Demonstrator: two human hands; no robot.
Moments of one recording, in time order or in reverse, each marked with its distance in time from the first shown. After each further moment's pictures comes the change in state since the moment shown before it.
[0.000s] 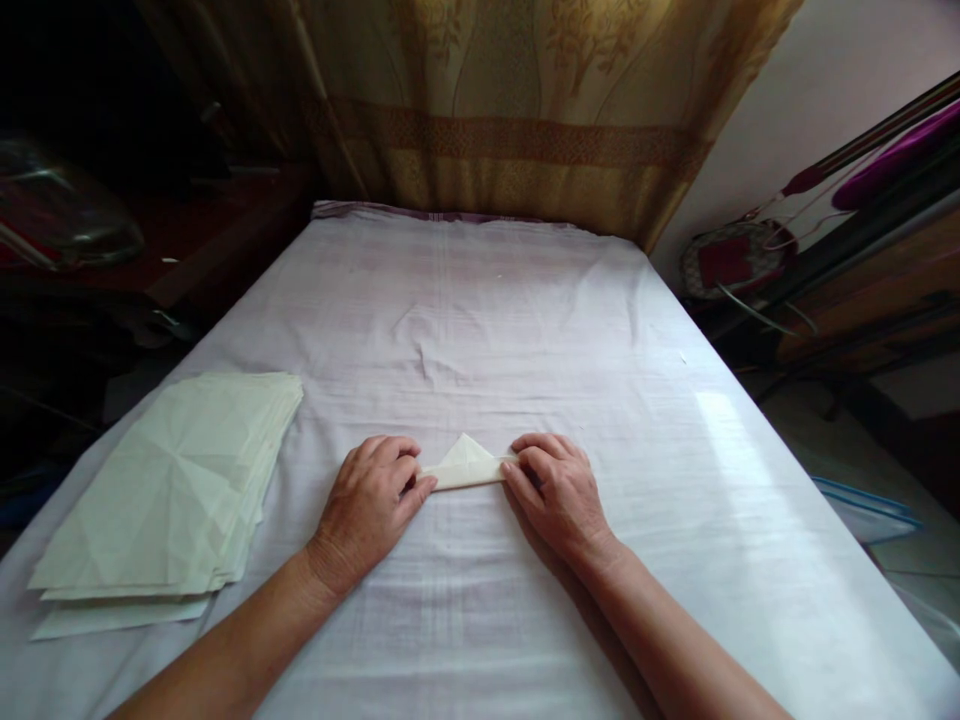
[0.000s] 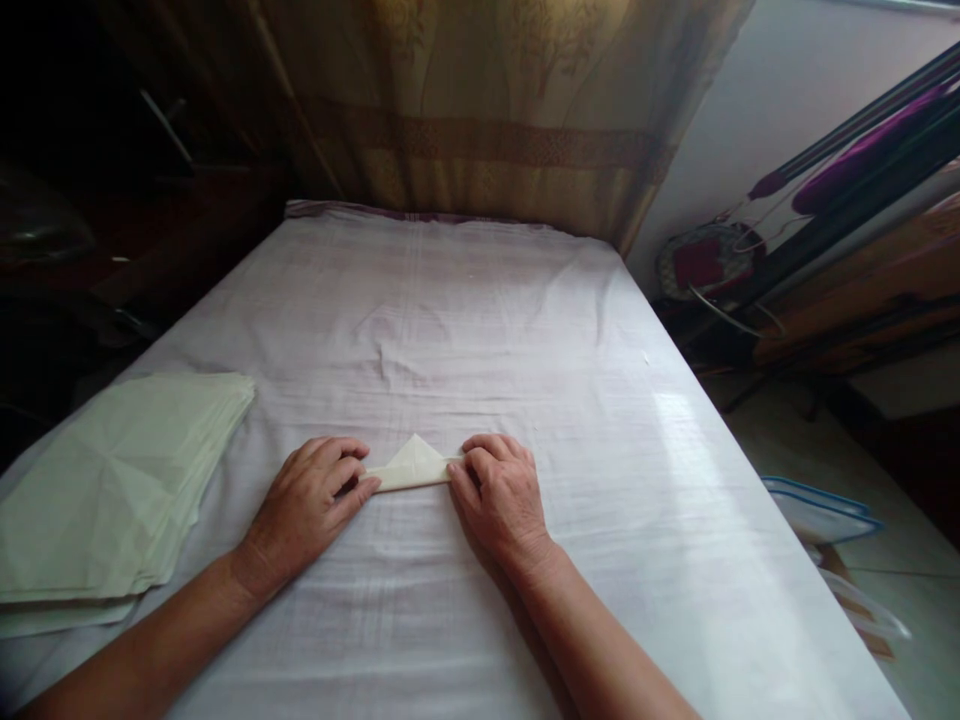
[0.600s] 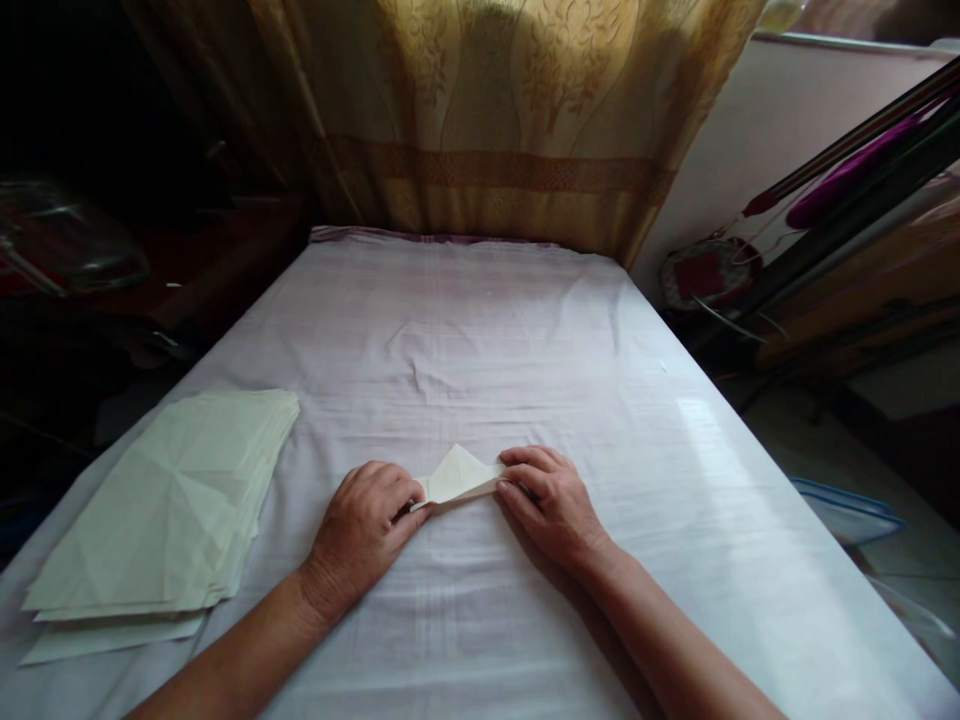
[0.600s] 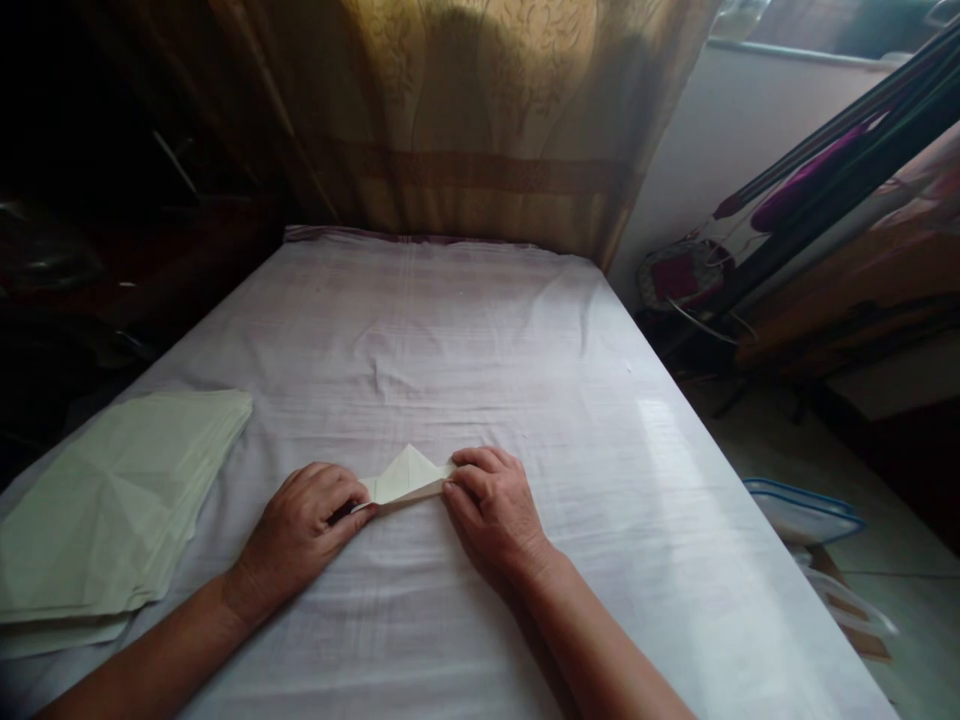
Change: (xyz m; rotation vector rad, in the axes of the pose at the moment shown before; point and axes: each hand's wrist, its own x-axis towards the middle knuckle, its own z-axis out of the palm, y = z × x) left_hand -0.008 0.001 -0.001 -0.078 -0.025 0.073; right_hand -0.005 0.006 -0.007 0.102 -0.045 -0.074
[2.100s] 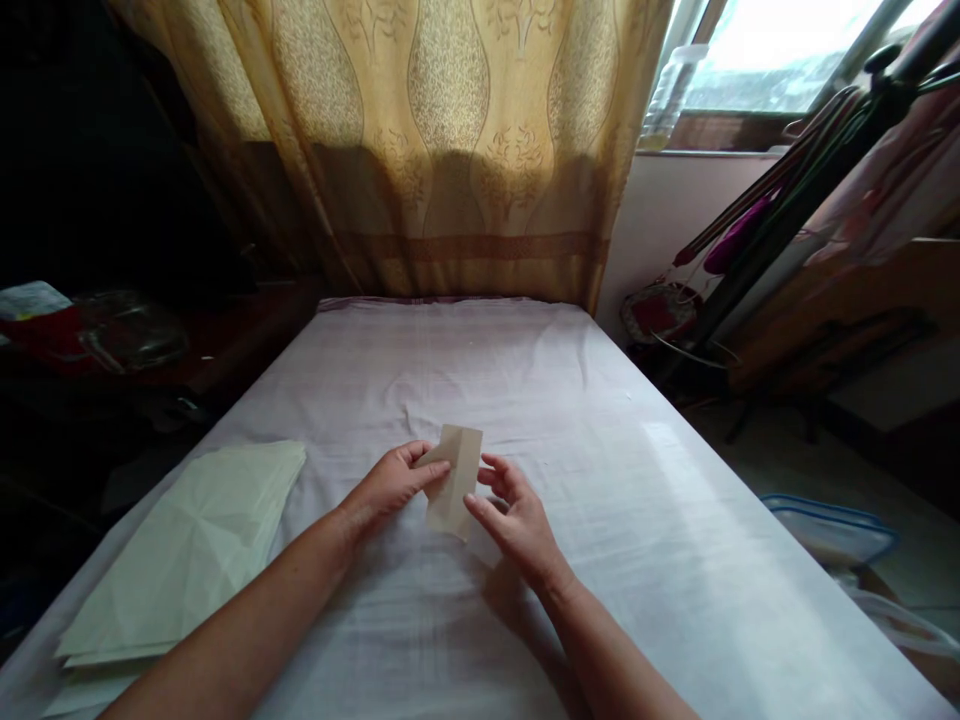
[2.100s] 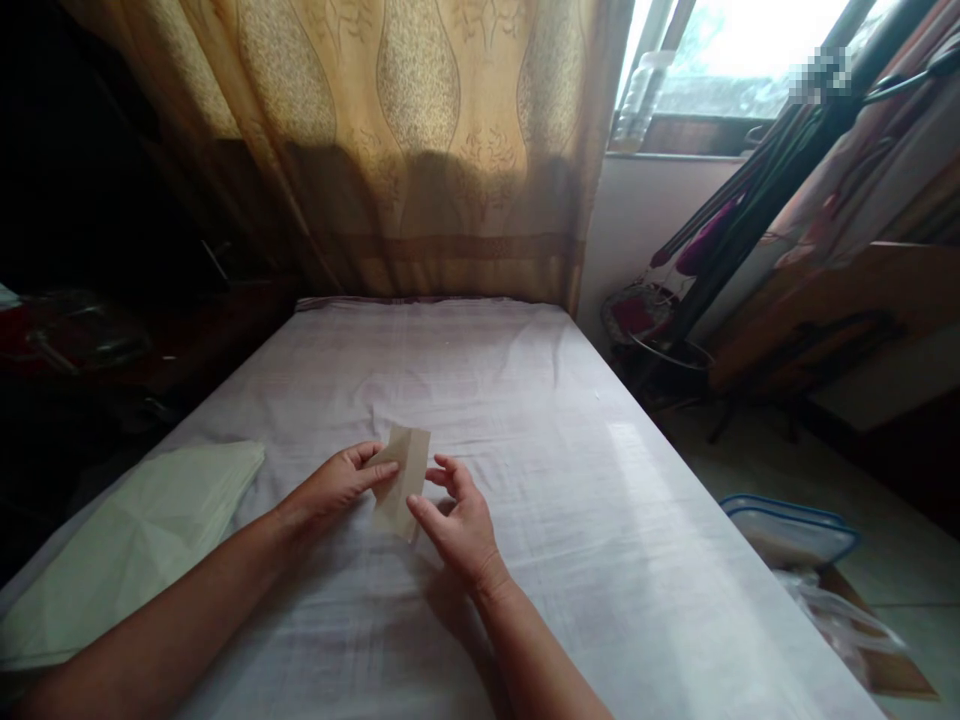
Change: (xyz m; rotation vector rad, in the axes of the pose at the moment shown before) left_hand 0.082 0.011 -0.009 -0.926 -0.210 -0.436; right_hand 0.019 -0.036 0.021 0.856 0.241 0.467
